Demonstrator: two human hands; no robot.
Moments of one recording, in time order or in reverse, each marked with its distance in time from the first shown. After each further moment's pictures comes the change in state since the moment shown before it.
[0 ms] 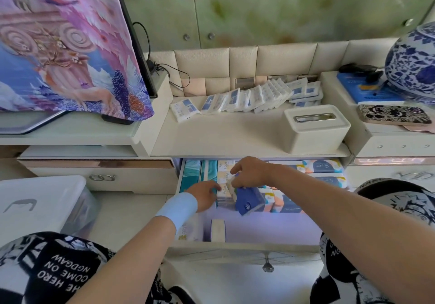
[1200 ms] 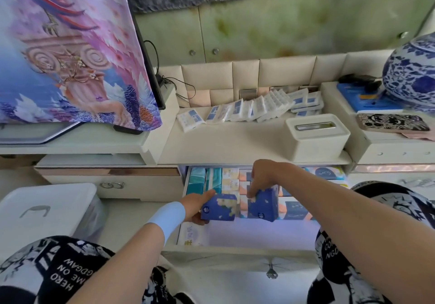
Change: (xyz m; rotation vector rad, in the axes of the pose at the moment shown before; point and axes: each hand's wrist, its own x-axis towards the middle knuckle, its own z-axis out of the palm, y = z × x) left_hand -0.020 -0.022 -0.006 -0.656 -0.040 -0.286; right_hand -0.008 0.006 -0.027 -0.332 -0.064 0.096
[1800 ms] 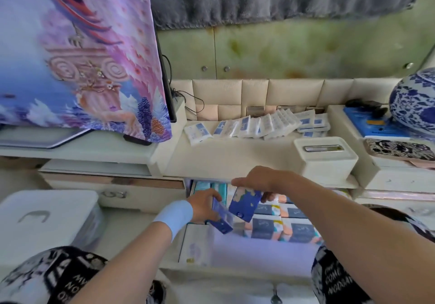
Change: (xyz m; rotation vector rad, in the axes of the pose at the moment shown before) left_hand -0.010 0.037 -0.023 0.693 0.091 0.354; right_hand 0.012 -0.023 -0.023 0.393 -0.002 0.003
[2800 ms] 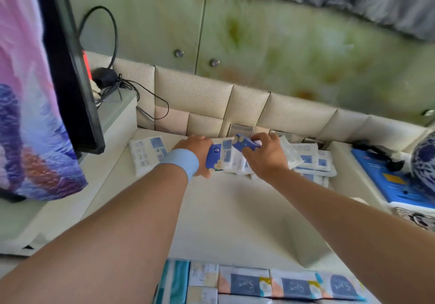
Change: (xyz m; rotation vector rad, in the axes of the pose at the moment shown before) left_hand 0.294 0.050 -0.160 0.392 0.350 0.208; right_hand 0.233 0.008 -0.144 0.049 0.836 -0.088
